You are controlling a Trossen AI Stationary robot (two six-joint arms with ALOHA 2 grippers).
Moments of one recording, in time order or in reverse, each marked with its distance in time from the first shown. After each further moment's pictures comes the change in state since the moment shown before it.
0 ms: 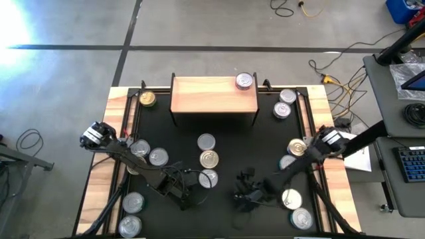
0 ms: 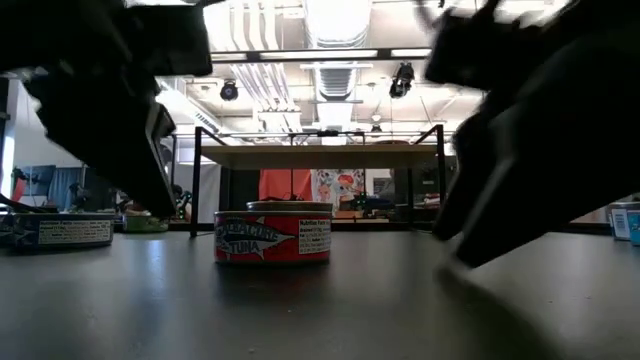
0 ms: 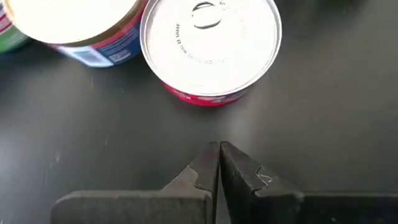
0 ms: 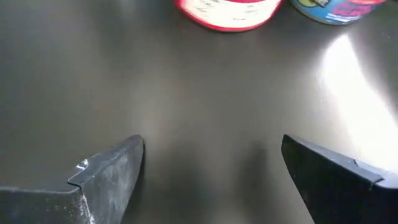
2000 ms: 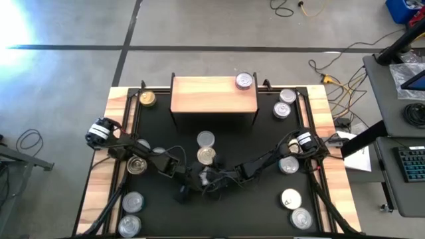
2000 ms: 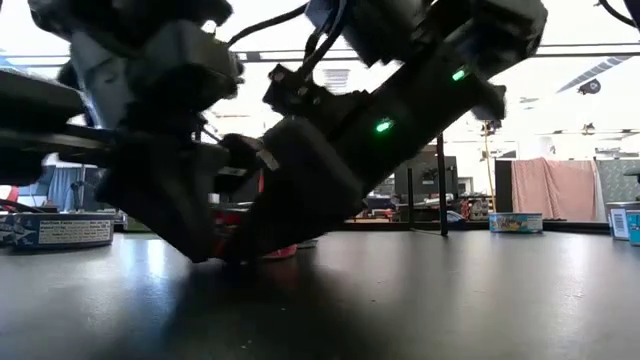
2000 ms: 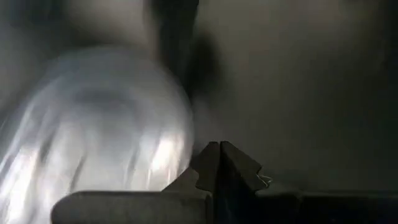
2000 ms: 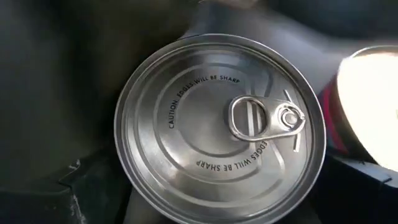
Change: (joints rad) left arm 0.242 0.022 -0.202 0.546 0.484 0.930; right arm -0.275 0.260 0.154 0.506 -0.081 -0.384
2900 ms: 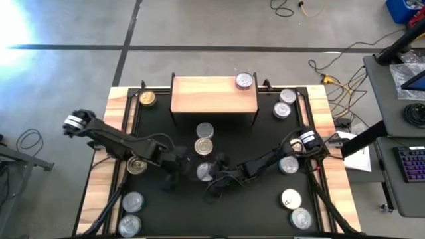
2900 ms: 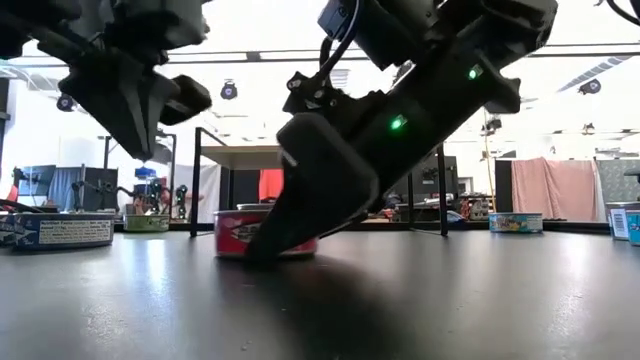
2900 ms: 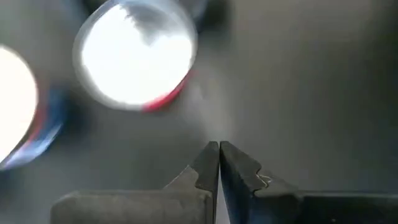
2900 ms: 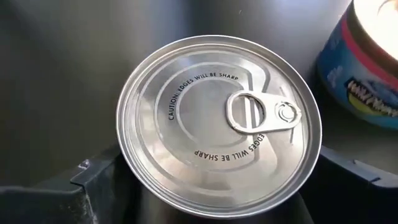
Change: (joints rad) left arm 0.014 -0.356 0.091 -0.685 -0.062 -0.216; right arm 0.028 -0.055 -0.043 -0.093 0.009 0.161
